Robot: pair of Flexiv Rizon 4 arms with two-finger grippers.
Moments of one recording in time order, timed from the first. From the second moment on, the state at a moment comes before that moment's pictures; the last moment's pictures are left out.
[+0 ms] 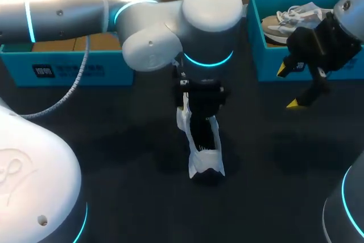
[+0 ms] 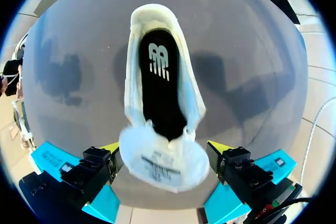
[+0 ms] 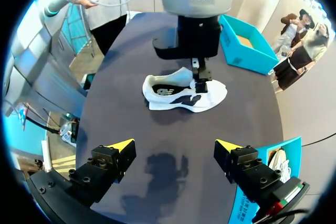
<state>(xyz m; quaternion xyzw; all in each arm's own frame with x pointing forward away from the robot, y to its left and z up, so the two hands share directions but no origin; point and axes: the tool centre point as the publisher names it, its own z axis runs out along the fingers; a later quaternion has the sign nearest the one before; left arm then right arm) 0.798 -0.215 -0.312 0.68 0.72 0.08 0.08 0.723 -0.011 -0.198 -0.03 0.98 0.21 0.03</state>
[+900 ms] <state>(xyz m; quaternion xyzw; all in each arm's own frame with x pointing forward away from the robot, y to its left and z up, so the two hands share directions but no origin) 0.810 -0.208 -0.319 0.69 0.71 0.07 0.08 0.723 -0.011 -0.198 -0.03 0.98 0.21 0.03</state>
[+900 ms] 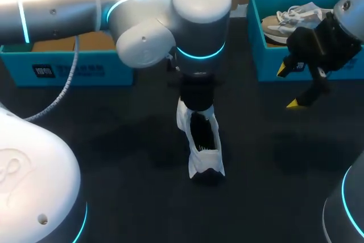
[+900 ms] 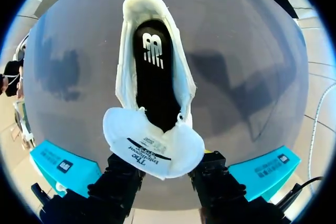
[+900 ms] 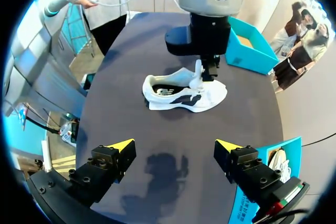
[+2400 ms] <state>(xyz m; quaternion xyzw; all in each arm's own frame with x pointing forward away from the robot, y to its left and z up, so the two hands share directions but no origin) 0.738 -0.216 -0.335 0.65 0.76 0.04 0.04 0.723 -0.011 -0.198 -0.03 0.98 0.21 0.03</state>
